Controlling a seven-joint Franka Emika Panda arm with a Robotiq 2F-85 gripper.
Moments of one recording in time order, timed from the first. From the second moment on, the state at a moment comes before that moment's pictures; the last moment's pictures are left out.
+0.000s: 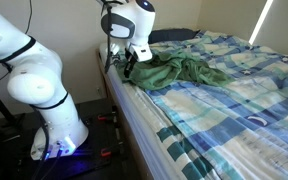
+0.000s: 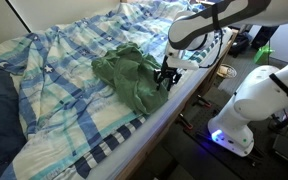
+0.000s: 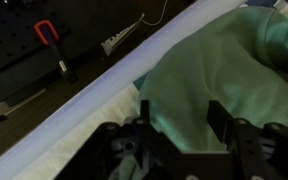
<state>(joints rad) 0.05 -0.51 0.10 -2.77 0.61 2.15 0.32</state>
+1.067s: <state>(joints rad) 0.06 -0.56 0.10 -2.74 0.61 2.18 0.32</state>
